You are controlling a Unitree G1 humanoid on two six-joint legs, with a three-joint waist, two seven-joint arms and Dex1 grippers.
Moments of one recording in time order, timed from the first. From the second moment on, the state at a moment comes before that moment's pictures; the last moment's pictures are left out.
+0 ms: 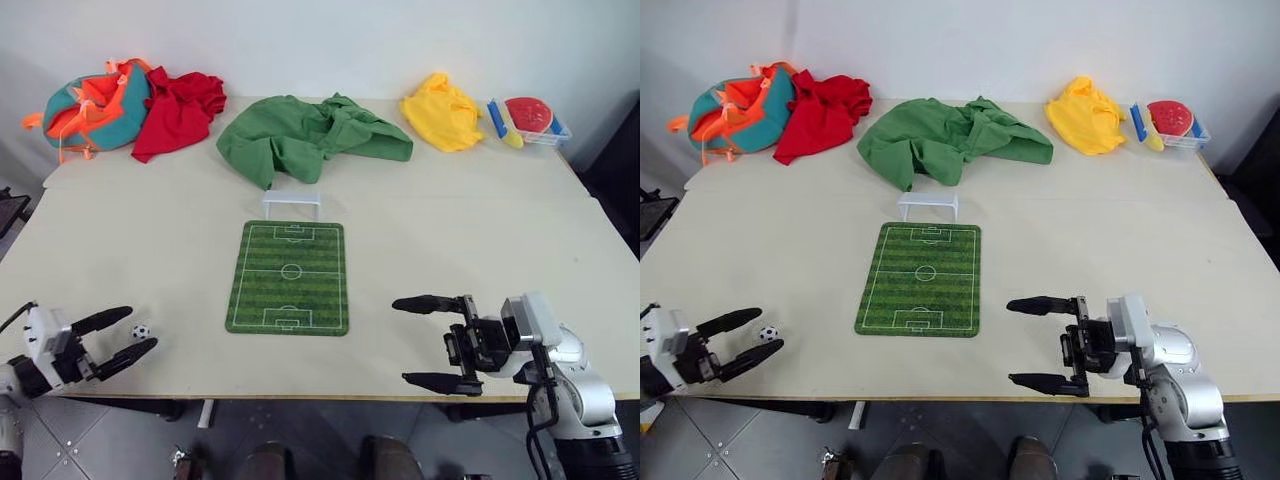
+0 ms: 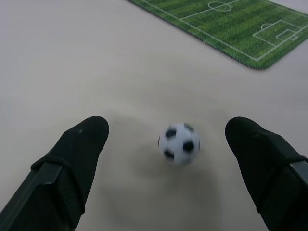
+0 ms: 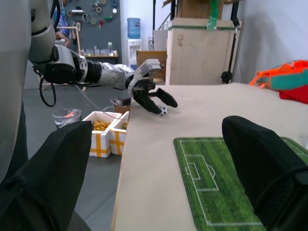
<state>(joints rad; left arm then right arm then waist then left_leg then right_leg) -0.06 0.79 0.46 0.58 -0.46 -0.16 -1.29 -0.10 -0.56 -0.10 -0.22 0.73 0.06 1.46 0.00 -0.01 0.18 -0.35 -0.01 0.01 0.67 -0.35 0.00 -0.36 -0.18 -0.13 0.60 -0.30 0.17</state>
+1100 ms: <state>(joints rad) -0.46 0.59 -0.04 0.14 -0.37 0.17 -1.22 0.06 -0.56 -0.28 -0.07 0.69 -0.14 1.46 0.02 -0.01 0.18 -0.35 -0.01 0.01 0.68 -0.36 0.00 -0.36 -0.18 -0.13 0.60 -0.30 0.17</state>
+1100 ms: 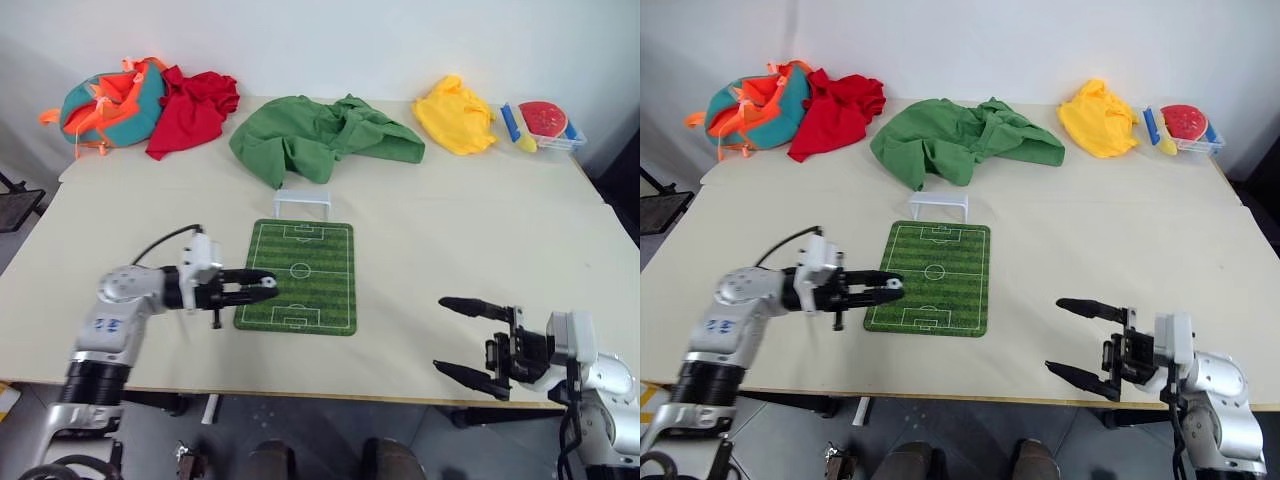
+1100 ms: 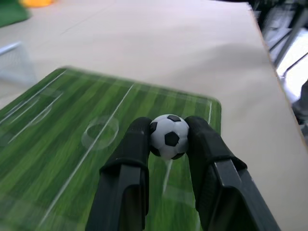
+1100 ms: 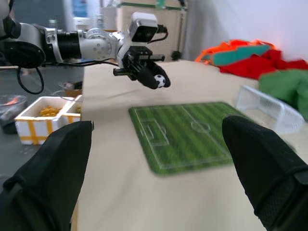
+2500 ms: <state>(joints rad) -0.47 0.50 -0.14 0.32 -0.24 -0.02 -1.21 0.14 -0.61 -0.37 0.05 0.69 -0.24 1.50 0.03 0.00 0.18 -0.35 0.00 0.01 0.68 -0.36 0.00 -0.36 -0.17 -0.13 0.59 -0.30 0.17</state>
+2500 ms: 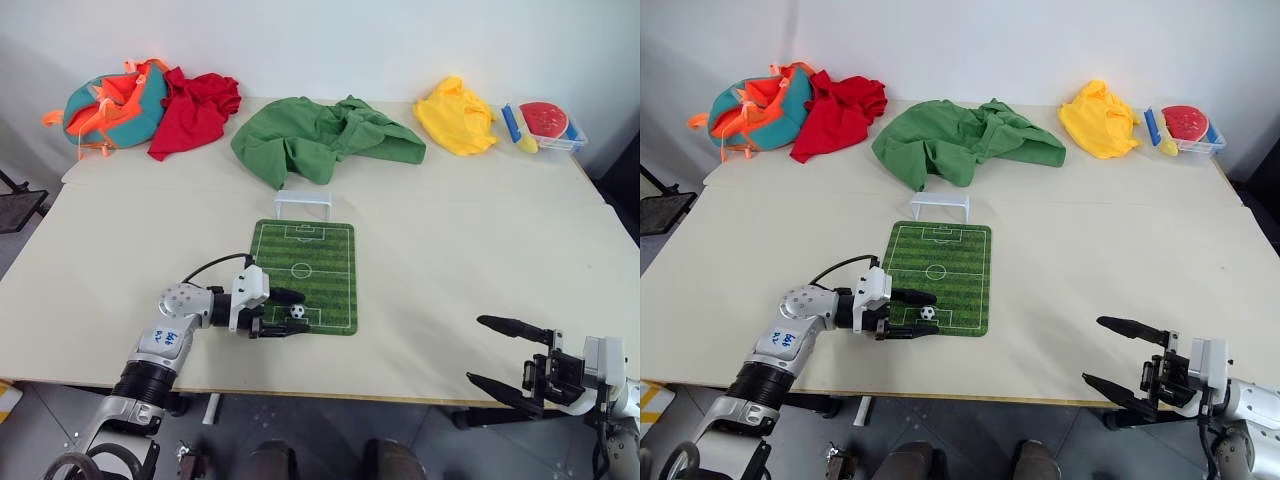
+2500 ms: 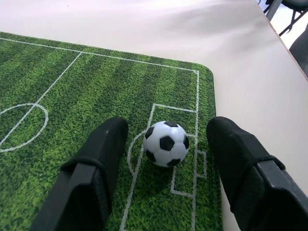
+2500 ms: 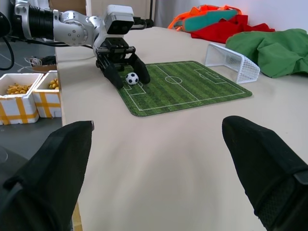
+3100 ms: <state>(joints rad) -0.27 0.73 0.12 0.04 -0.51 0.14 -1.32 0.15 -0.61 -0.36 0.02 0.69 -0.22 1.49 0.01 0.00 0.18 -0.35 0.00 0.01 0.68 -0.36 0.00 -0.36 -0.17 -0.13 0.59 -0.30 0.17</state>
